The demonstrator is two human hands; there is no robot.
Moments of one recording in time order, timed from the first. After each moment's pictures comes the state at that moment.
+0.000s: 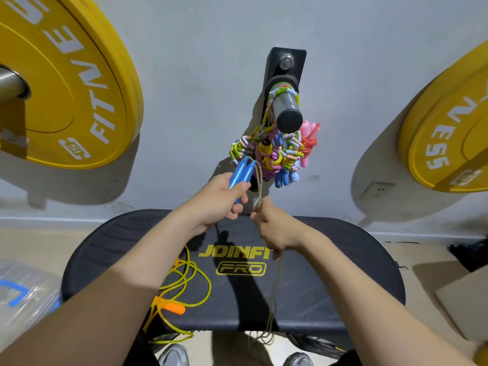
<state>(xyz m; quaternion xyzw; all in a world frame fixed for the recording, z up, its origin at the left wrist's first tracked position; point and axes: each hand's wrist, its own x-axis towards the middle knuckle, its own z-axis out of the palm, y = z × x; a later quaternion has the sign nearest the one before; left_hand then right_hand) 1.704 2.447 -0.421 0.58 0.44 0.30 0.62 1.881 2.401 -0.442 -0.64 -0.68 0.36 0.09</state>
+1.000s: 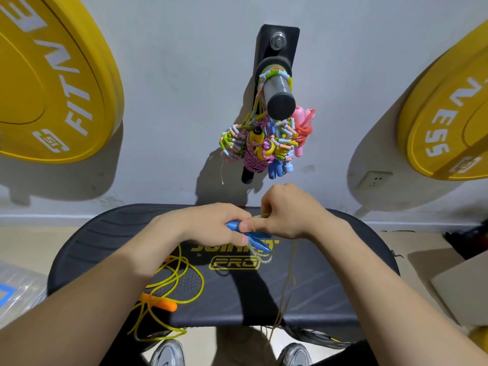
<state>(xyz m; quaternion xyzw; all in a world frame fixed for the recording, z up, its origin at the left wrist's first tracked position) 1.701 2.440 -0.438 0.86 0.32 -0.03 0.40 1.906 2.397 -0.415 -0.63 -0.76 0.16 0.04</state>
